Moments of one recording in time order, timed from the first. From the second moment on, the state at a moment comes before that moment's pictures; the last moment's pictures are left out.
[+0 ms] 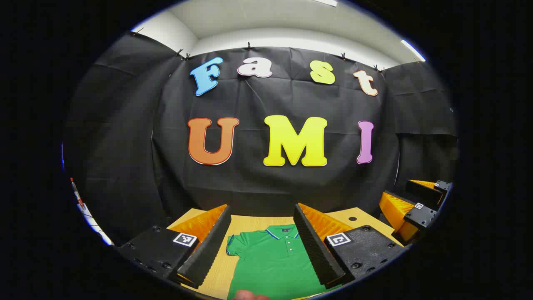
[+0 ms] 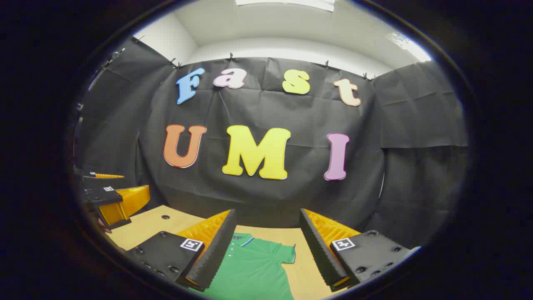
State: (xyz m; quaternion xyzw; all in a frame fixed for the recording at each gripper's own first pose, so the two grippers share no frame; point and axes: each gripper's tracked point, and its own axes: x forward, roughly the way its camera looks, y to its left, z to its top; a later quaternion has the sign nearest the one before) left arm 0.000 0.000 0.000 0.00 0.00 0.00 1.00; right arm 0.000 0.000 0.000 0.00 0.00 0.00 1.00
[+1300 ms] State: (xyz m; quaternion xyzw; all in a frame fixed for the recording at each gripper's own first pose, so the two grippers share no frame) left arm 0.032 -0.019 -0.015 0.01 0.02 0.00 1.00; right arm 0.042 -0.026 -0.017 0.01 0.04 0.02 1.00
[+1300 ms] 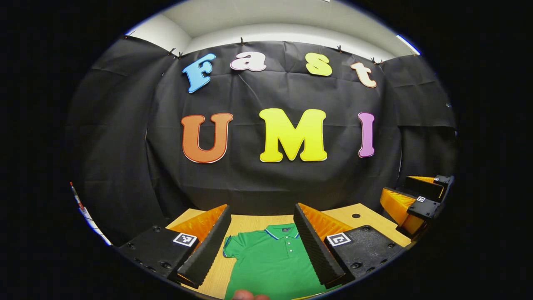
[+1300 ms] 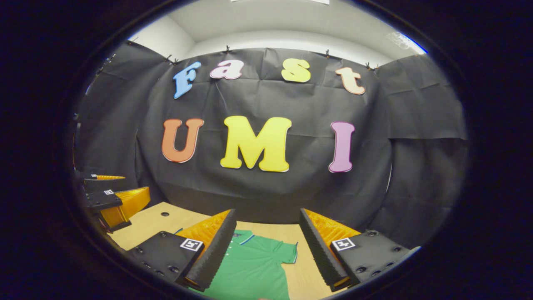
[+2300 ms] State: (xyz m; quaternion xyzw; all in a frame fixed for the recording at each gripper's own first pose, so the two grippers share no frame) left arm 0.056 -0.029 -0.046 0.03 0.07 0.04 1.00; right arm 0.178 -0.111 -0.251 0.11 0.30 0.05 0.95
